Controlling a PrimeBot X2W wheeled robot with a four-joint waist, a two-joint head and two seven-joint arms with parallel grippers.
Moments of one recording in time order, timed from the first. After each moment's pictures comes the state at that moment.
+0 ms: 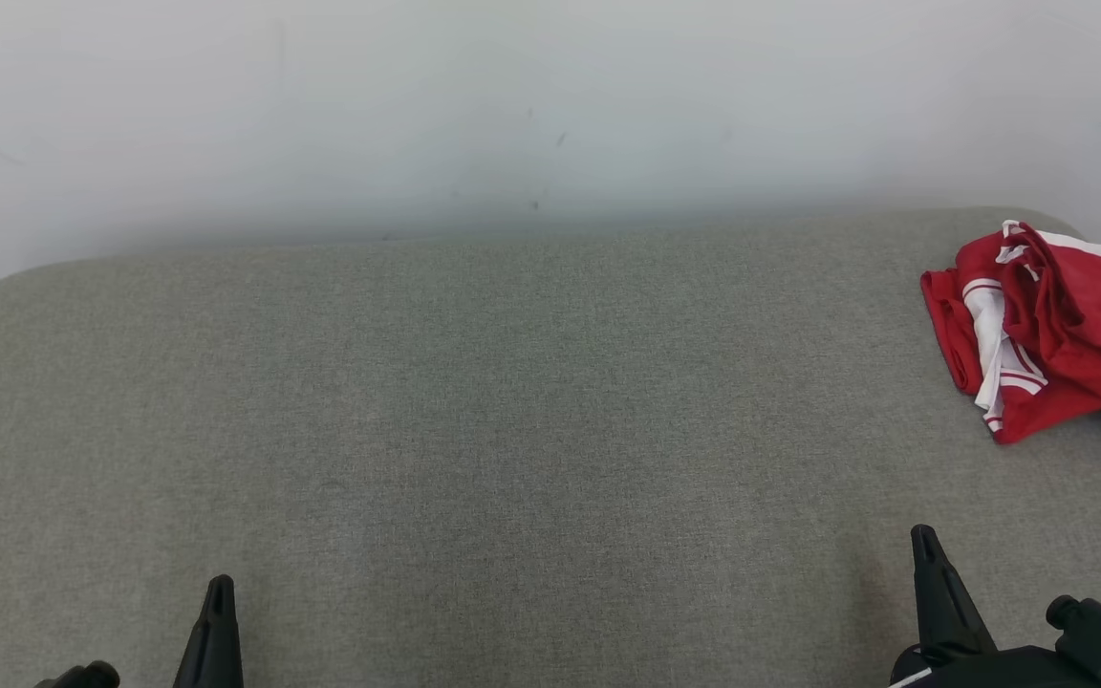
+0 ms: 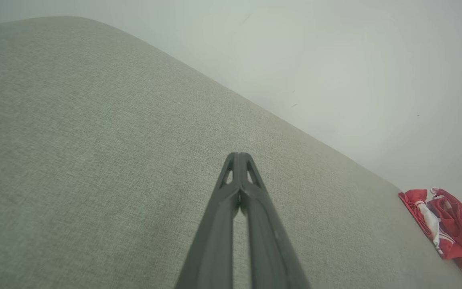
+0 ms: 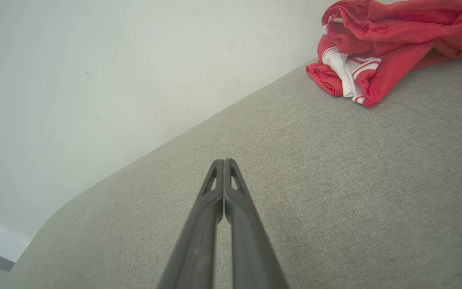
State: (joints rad) left arm 0.03 0.04 0.07 0.19 -0.56 -0.11 -0.16; right arm -0.01 -0.11 0.04 0.24 0.63 0.13 -0.17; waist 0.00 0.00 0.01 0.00
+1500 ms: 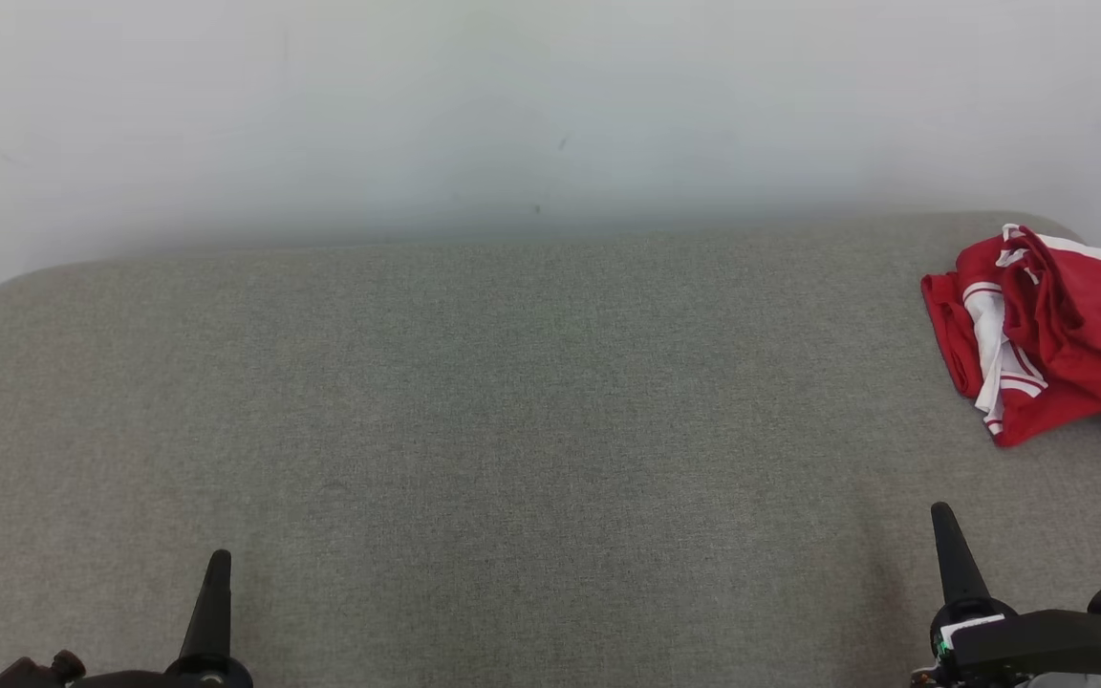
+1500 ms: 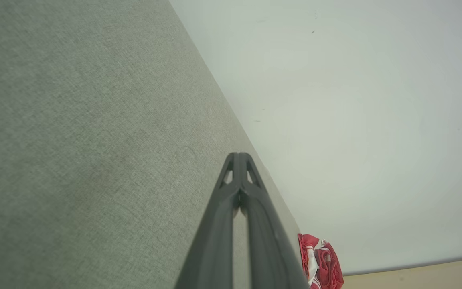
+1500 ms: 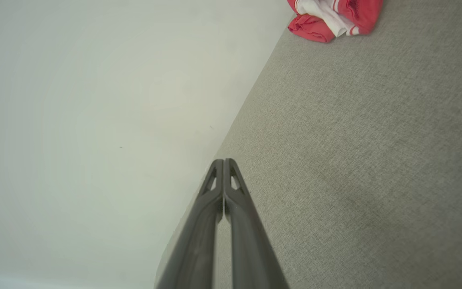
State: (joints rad) left arm -0.04 0.05 0.09 0.22 -1.12 -0.12 -0.01; right arm -0.06 -0.09 -0.04 0.24 1.16 0.13 -0.02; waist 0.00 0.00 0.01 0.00
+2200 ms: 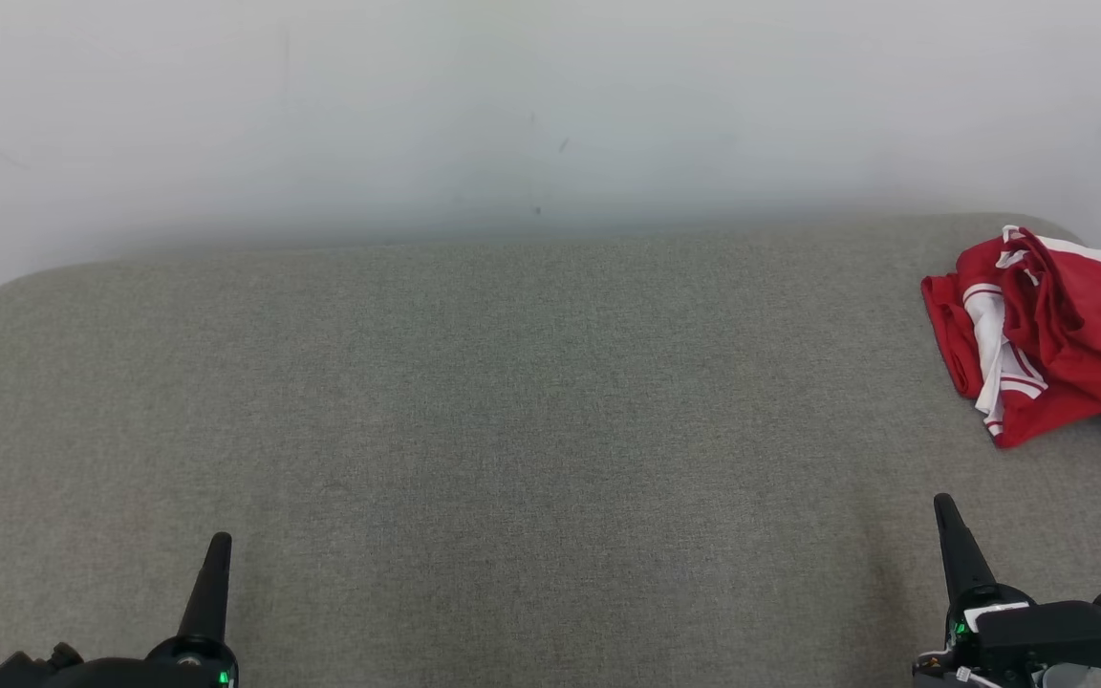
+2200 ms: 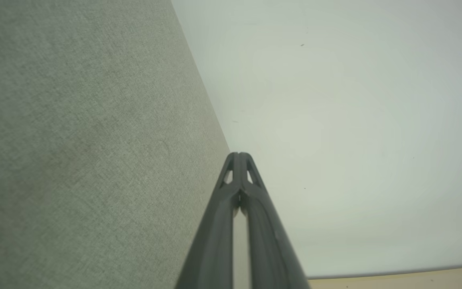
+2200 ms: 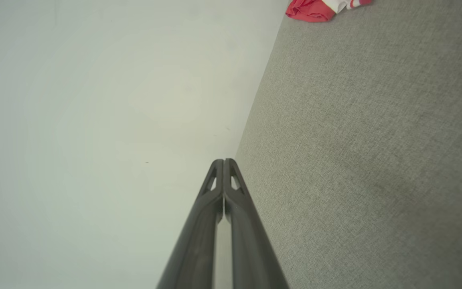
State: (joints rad) left arm -0.07 0.05 0.10 0.23 -1.32 -0.12 0.04; right arm -0.08 -0.08 -0.06 0.25 1.35 0.13 0.03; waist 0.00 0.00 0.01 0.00
